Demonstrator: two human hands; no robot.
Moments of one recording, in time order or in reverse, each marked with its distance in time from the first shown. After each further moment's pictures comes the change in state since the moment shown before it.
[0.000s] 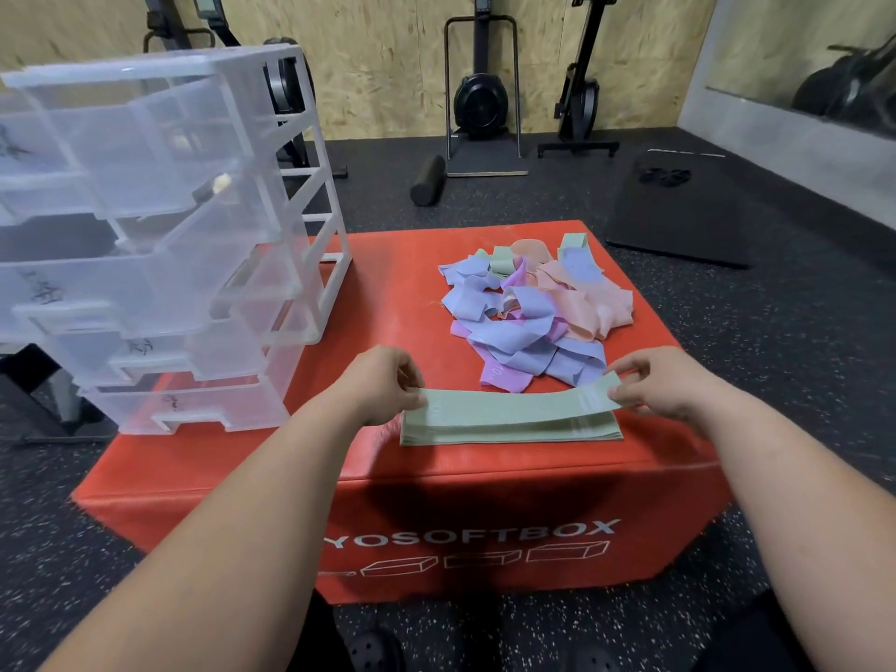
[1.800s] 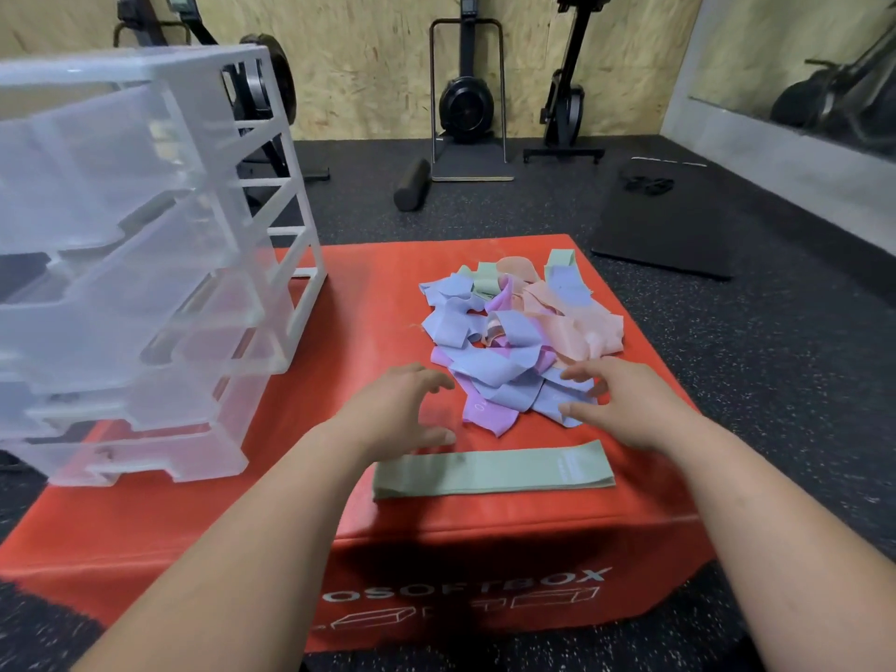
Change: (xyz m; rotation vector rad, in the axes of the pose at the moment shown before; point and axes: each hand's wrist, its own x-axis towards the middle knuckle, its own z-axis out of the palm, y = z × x) left_hand 0.047 0.020 0.024 0.216 -0.031 0.337; right_hand 0.028 -0.025 0.008 -0.472 0.044 -0.361
